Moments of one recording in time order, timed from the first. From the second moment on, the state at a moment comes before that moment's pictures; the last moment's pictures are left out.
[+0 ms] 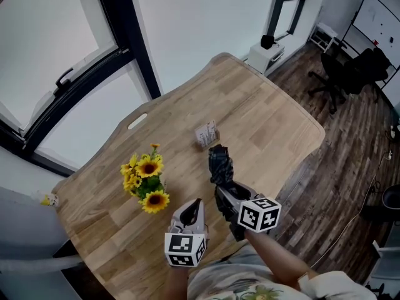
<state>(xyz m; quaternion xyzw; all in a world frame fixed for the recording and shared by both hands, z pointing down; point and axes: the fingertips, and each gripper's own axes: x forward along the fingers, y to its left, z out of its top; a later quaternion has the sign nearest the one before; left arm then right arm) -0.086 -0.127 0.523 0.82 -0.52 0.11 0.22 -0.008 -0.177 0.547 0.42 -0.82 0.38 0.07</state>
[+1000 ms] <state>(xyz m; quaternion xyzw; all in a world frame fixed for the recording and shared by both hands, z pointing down) -0.087 -0.128 0.537 0.81 -0.52 0.11 0.24 -0.008 -0.179 0.602 0.42 -0.79 0.44 0.11</state>
